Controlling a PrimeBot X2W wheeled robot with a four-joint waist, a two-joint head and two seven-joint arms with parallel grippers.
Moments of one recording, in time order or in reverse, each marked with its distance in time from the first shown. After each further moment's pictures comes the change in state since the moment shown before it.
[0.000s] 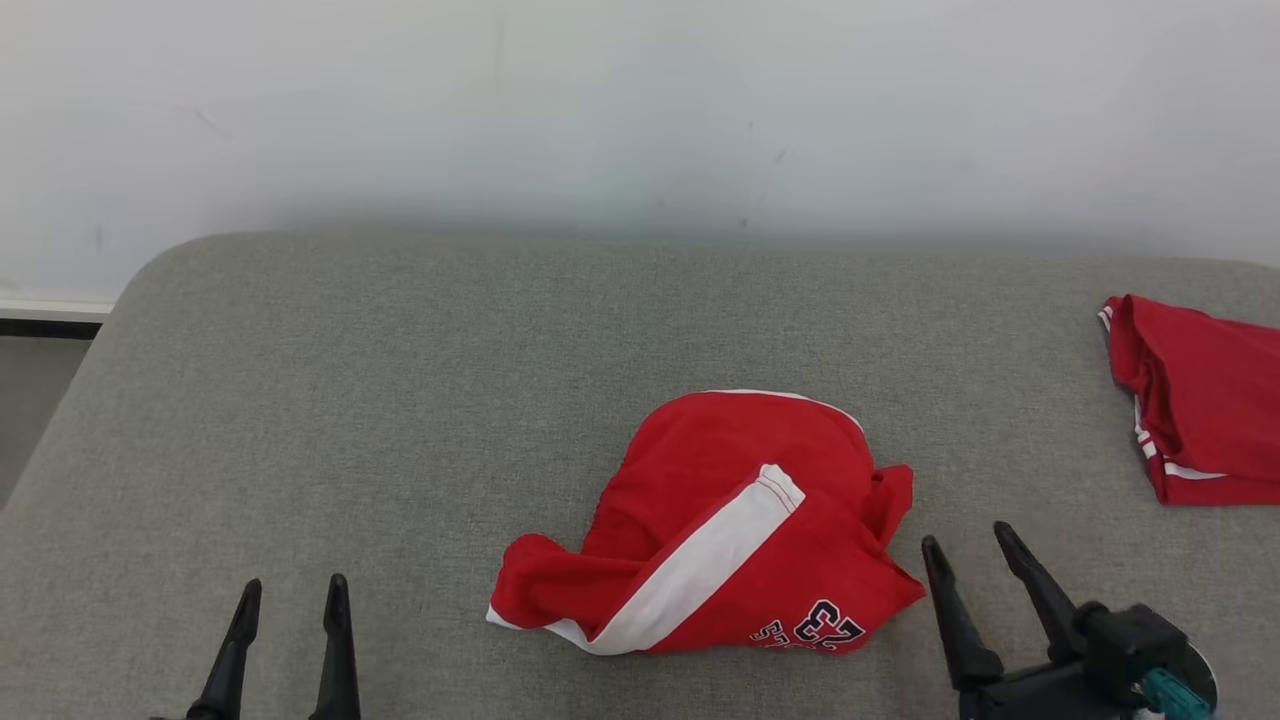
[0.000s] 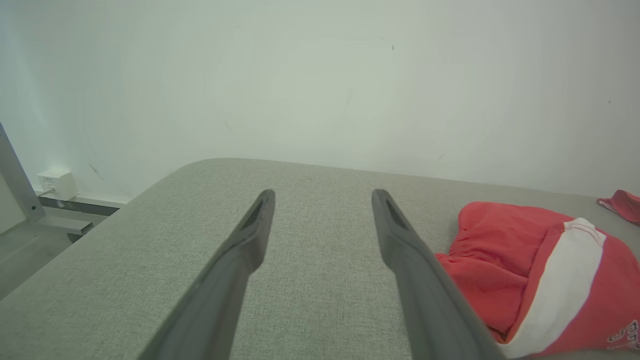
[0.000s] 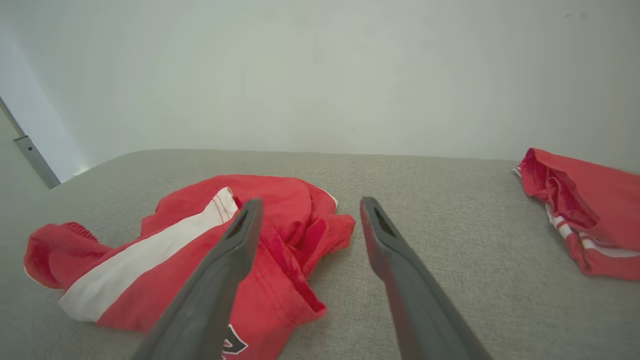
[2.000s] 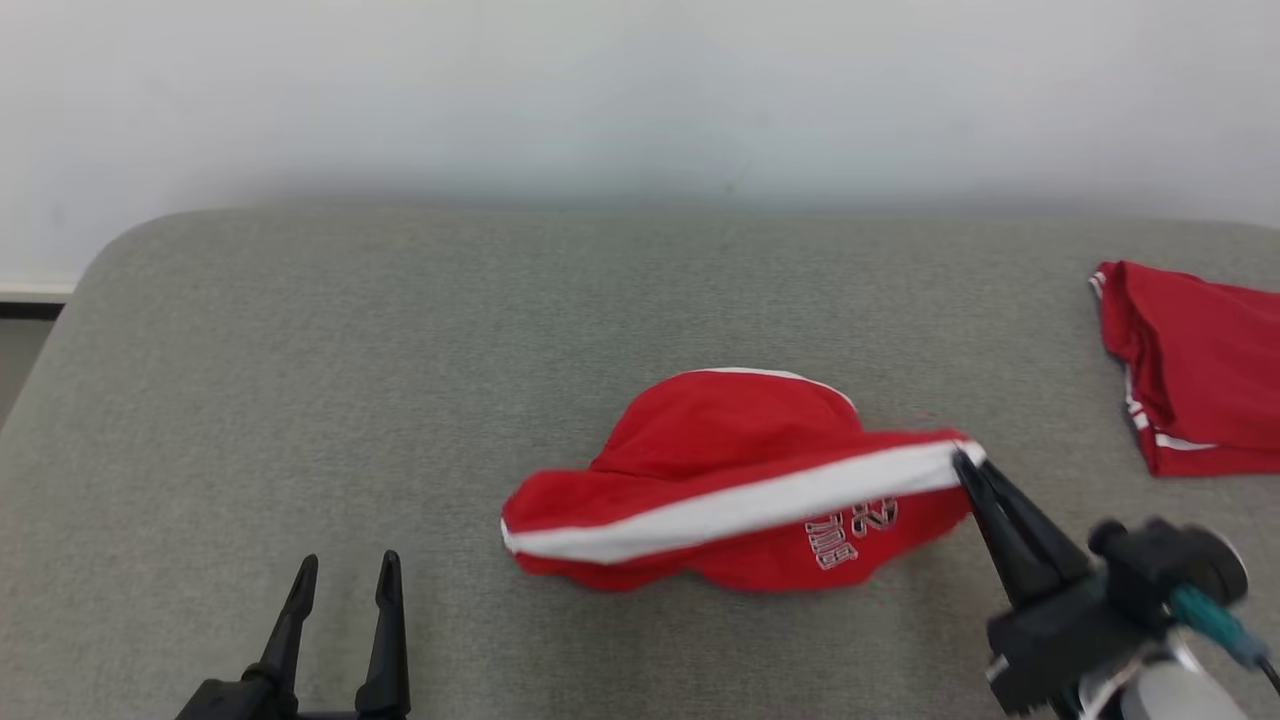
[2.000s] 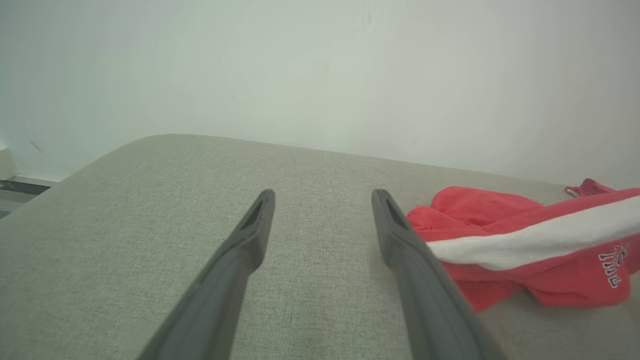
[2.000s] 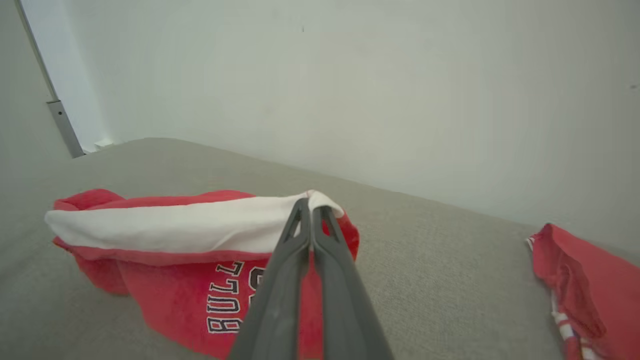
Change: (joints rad) left arm -0.076 -0.031 -0.062 0.084 -0.026 -0.001 0.000; right arm -0.240 -0.234 0.242 0.032 0.098 0.000 -0.002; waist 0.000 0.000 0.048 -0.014
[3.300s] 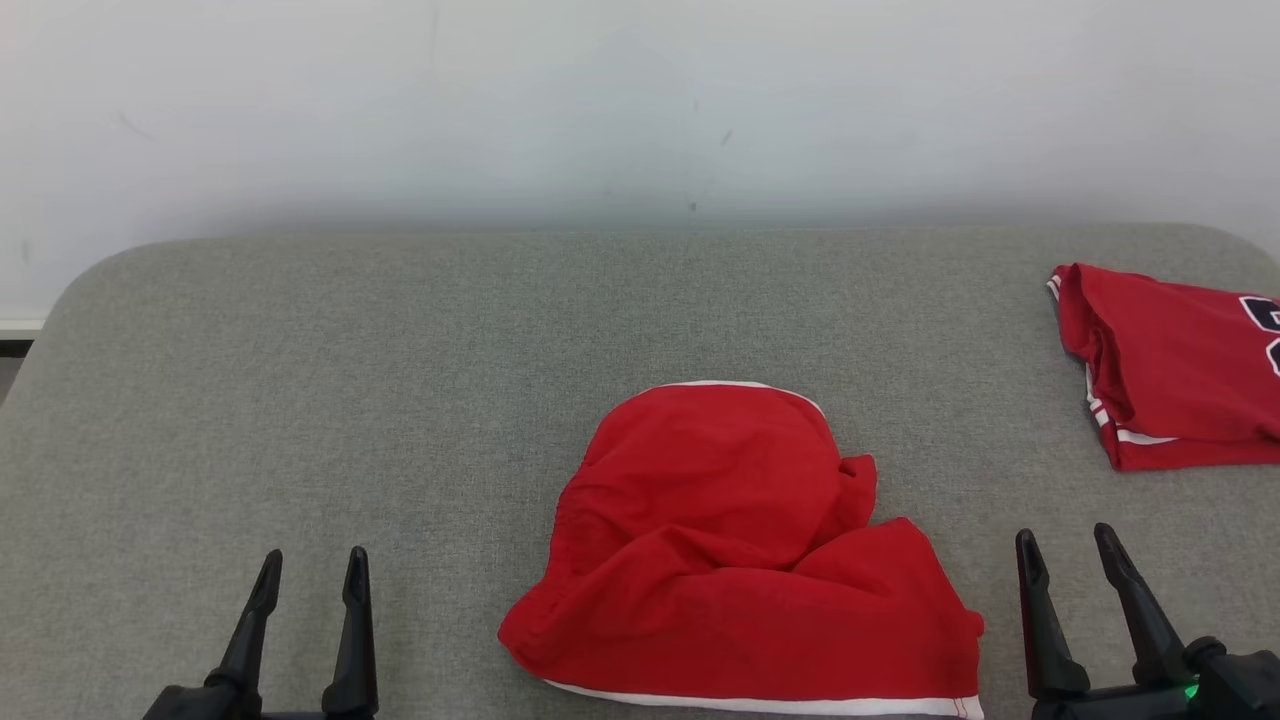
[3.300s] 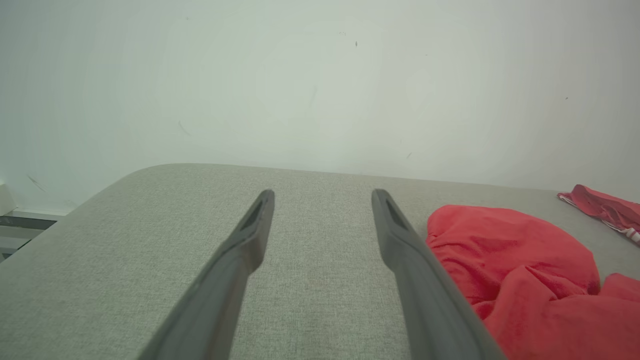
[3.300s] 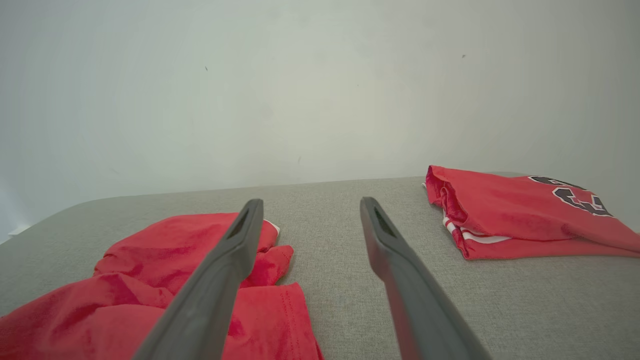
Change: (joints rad) left arm 0.018 0.040 0.021 -0.053 0.003 0.000 0.000; right arm 0.349 0.257 -0.373 -0.217 -0.100 0.000 -0.002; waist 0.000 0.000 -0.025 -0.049
